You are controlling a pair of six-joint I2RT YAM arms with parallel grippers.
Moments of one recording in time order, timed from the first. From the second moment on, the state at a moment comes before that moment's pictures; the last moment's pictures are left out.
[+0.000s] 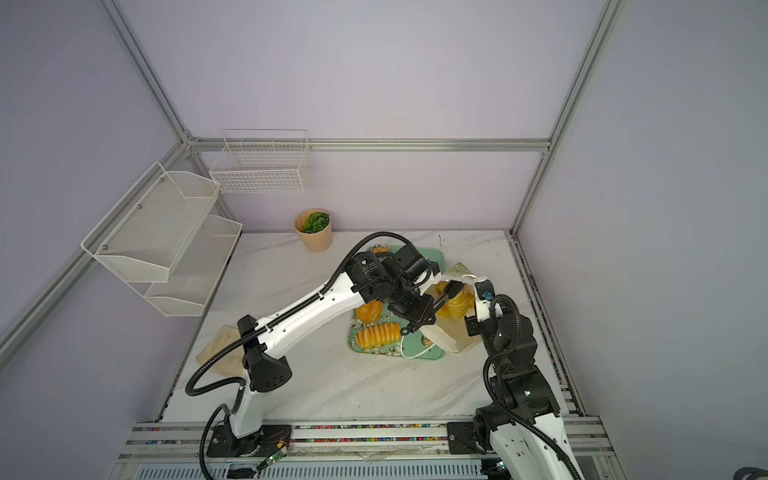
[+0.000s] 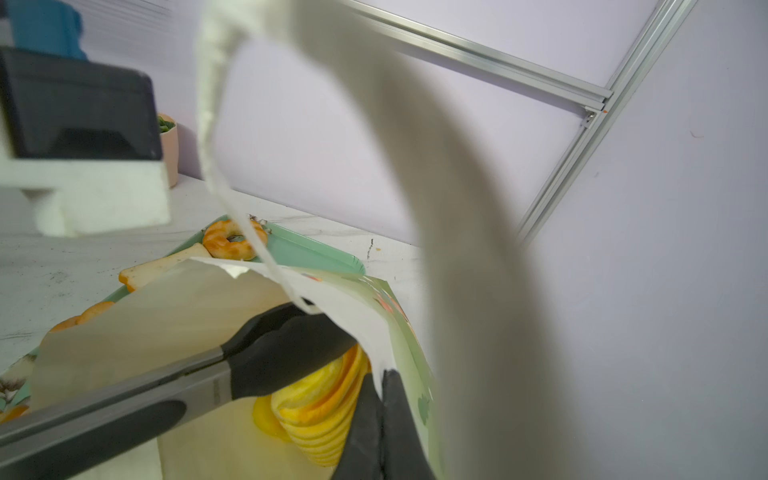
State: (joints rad) left arm -1.02 2.08 2.32 -1.25 0.28 -0.50; right arm 0.24 0.49 0.64 -0.30 0.14 -0.22
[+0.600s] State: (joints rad) left arm -1.02 2.07 2.20 -1.26 0.21 -0.42; right arm 0.24 0.50 0.64 -0.30 0.13 -0.22
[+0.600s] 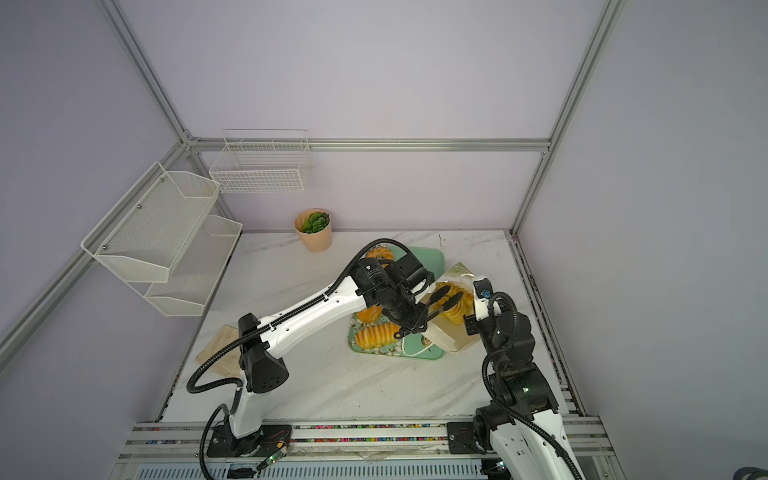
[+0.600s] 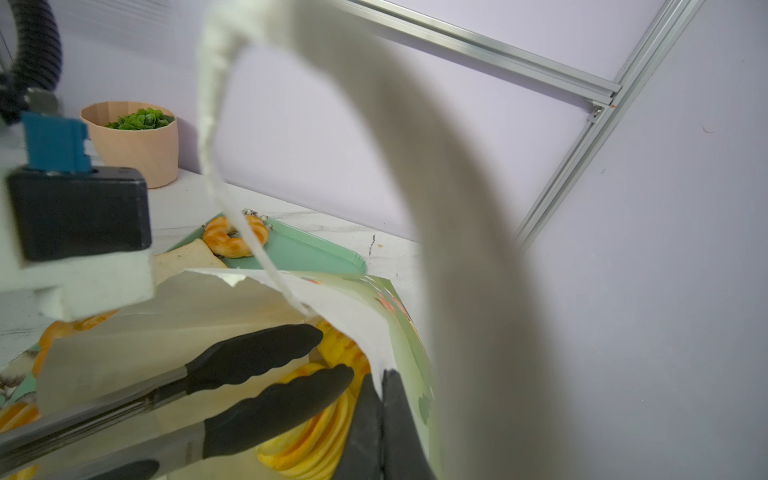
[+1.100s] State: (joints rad) left arm -1.02 2.07 2.20 -1.26 0.23 -0.38; right arm 0.24 0.51 0.64 -0.30 0.13 -0.22
